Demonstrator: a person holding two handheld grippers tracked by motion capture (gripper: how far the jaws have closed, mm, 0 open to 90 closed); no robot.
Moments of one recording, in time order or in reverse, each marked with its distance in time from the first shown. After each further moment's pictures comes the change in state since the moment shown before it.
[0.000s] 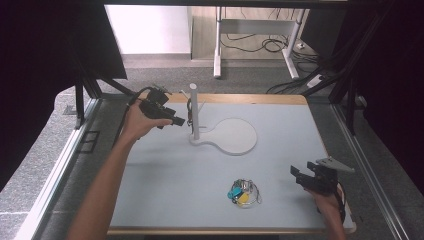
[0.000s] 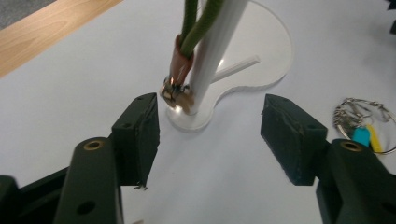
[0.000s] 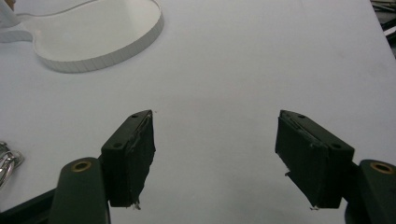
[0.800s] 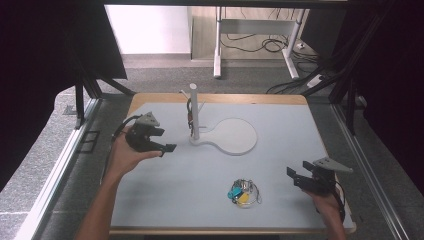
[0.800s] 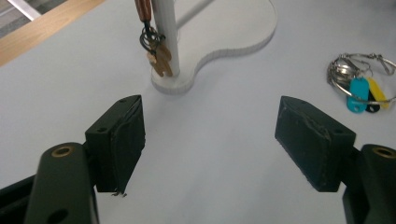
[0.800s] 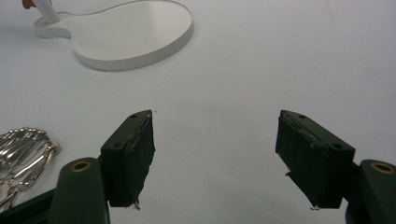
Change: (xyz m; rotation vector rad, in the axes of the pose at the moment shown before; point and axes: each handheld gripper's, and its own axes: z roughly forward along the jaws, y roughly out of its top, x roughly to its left) left arm -0.050 -0.086 -0.017 -0.107 0.090 0.109; right arm 0.011 0.004 -0.004 -0.010 0.085 -0.062
